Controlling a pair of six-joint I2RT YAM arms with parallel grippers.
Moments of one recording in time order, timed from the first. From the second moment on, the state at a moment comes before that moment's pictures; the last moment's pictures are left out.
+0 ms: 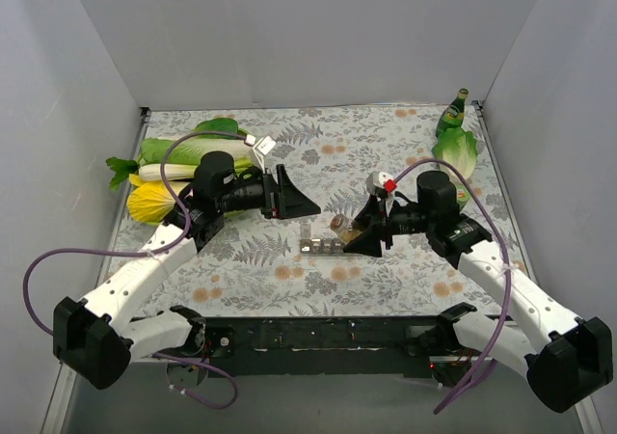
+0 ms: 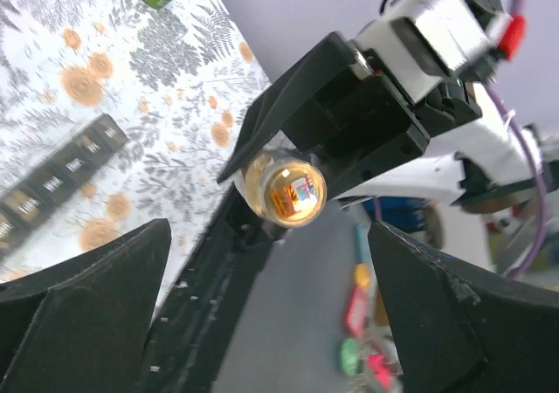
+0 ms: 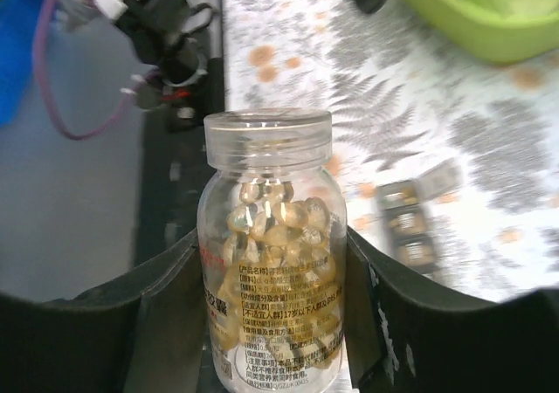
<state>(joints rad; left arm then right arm) -0.53 1.14 0.95 -0.06 0.79 -0.73 0.49 0.98 0.67 -0.08 -1.09 0.03</state>
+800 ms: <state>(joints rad) -0.73 1.31 0.98 -0.14 0.47 -1.23 0.67 0.99 0.83 -0.41 -0.52 -0.69</state>
